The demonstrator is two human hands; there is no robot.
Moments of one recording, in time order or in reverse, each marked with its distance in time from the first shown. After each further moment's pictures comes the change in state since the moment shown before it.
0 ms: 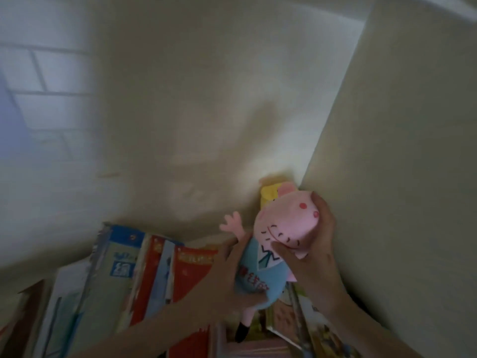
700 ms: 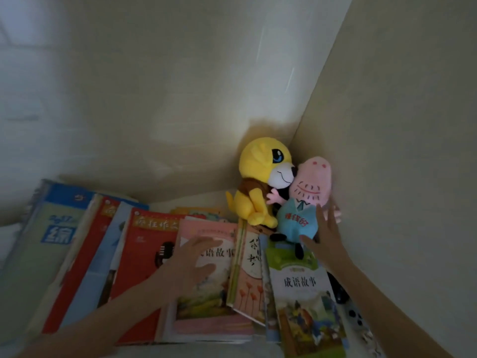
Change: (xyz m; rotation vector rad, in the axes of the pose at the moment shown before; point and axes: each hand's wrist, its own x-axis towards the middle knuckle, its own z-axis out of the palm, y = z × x) left_hand 0.041 -0.067 0.067 0.069 -0.197 -0.318; right_hand -0.003 0.254 -0.085 -0.547 -0.375 0.402
